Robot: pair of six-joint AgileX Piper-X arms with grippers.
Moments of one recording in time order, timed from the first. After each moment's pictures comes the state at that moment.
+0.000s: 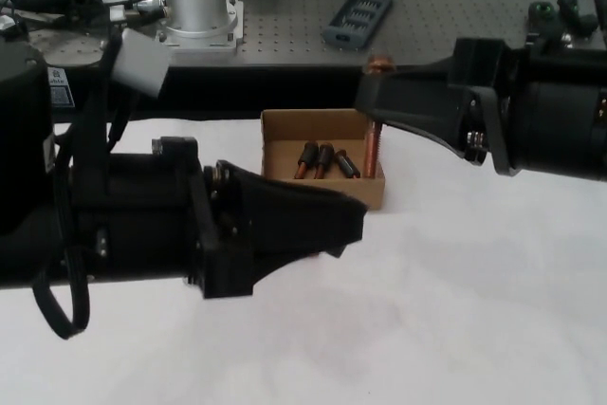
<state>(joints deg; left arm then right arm) -34.8 57.5 -37.5 -10.9 44.8 -20.9 41.5 59.4 -44.7 3.1 -23.1 41.4</state>
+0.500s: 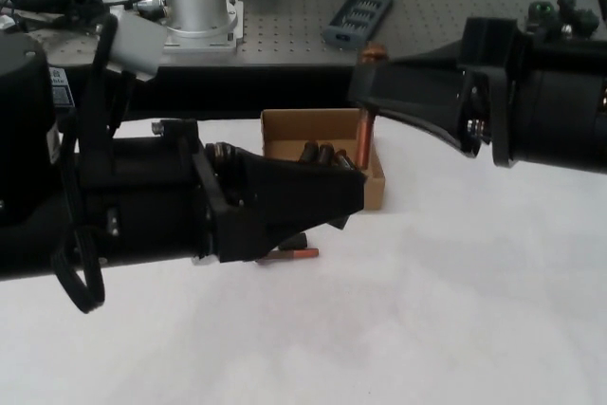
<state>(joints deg) -34.8 58.8 -37.5 -15.5 41.0 -25.8 41.5 59.7 -44.7 -0.4 -25.9 45.1</state>
